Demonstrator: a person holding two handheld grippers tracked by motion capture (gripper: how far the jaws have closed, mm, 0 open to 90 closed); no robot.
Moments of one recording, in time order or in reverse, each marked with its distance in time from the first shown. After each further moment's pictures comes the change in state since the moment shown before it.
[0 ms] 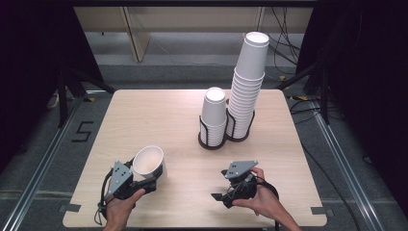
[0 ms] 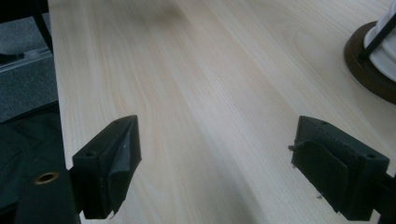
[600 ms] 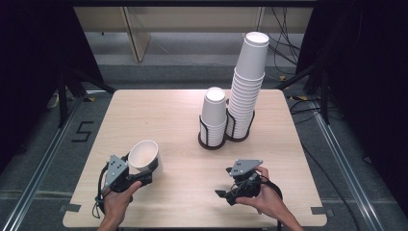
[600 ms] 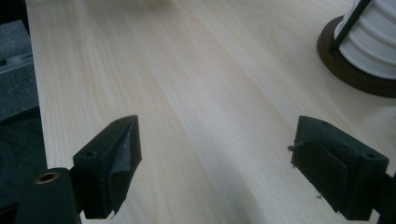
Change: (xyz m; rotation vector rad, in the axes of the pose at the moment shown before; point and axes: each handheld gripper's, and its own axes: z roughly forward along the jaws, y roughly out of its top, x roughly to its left) left arm 0.022 0.005 0.011 -0.012 0.044 -0.035; right arm -0.007 -0.005 -0.007 -0.007 -0.049 0.034
